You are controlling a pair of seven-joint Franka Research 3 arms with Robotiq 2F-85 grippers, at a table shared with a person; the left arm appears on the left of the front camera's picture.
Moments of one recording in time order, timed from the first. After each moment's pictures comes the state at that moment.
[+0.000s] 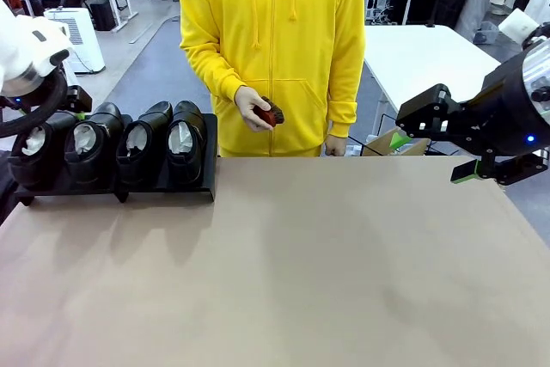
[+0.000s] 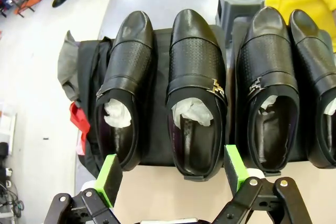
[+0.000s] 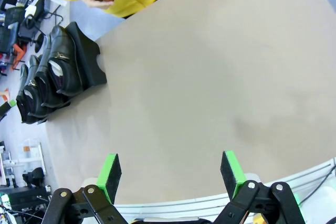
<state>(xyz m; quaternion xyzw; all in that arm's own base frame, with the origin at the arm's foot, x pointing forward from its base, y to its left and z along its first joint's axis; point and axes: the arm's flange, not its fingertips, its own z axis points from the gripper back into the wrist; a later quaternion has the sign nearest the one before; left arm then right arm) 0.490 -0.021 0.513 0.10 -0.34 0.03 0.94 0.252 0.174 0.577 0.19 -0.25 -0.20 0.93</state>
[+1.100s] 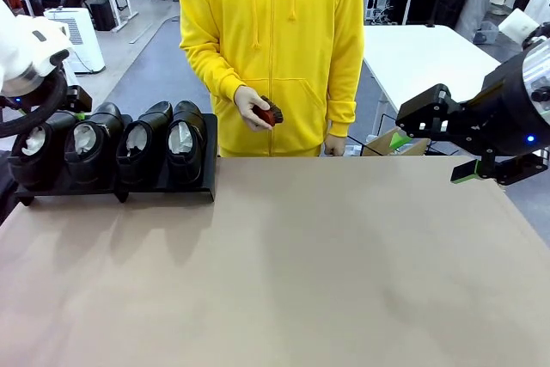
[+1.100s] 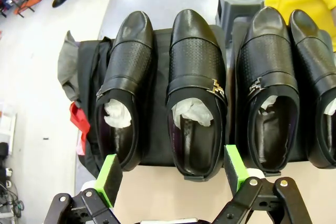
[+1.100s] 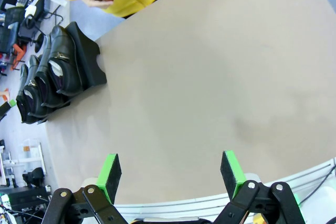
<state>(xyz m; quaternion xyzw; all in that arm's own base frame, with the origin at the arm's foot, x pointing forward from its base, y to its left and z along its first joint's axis) 0.490 -0.021 0.513 0.10 -0.34 0.03 0.94 0.252 0.174 0.577 0.19 -0.25 -0.20 0.93</state>
